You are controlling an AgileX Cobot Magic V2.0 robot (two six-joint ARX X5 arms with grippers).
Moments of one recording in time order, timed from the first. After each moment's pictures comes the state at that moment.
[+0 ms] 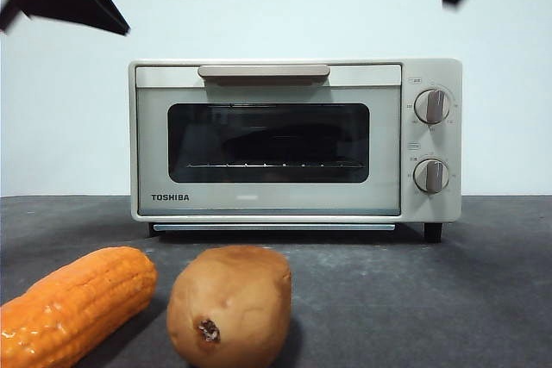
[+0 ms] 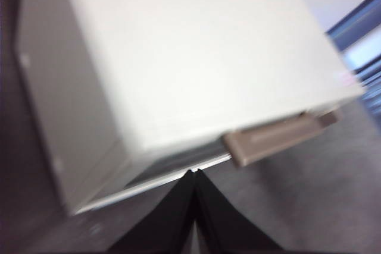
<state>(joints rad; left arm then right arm) -0.14 1.27 1.11 -0.41 0.57 -0.19 0.86 1.15 1.19 -1.03 0.29 -0.15</state>
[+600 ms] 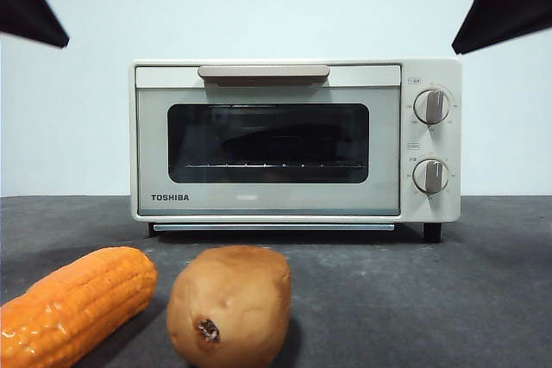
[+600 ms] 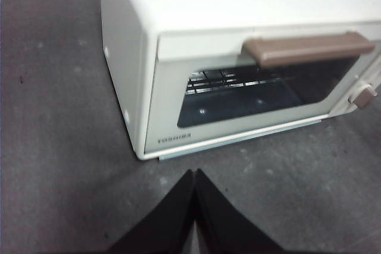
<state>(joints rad) -0.36 0.77 0.61 -0.22 0.11 -0.14 0.50 0.80 0.57 -0.15 0.00 0.03</state>
